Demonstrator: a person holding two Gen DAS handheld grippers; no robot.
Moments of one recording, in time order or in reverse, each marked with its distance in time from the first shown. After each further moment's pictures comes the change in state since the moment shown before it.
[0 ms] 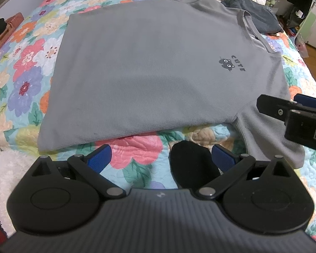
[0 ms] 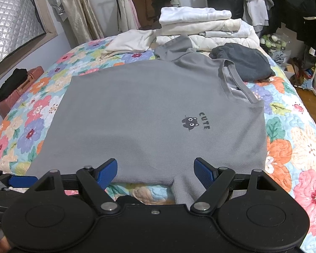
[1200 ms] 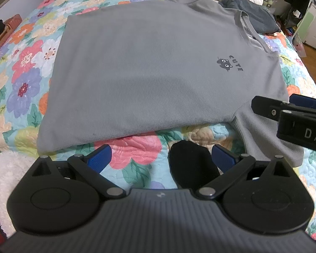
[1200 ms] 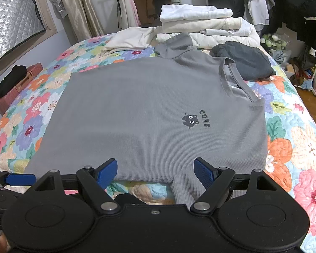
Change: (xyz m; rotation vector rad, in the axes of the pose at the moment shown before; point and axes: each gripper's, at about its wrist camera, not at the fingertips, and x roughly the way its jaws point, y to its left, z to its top) left arm -0.004 0.000 0.002 0.009 0.002 -0.005; right arm 0.004 0.003 -0.002 -0.004 0.012 -0.009
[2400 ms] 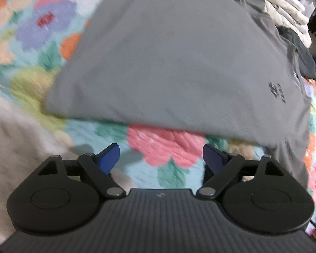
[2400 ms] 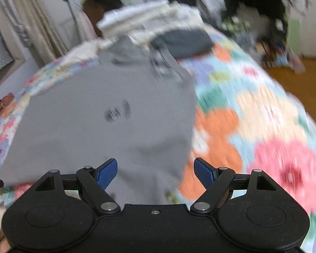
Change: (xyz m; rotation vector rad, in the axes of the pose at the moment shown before) left arm 0.072 0.121 -0.016 -0.400 0.103 -0.112; right arm 0.021 -0.162 -0.063 0.213 -0.033 -0.063
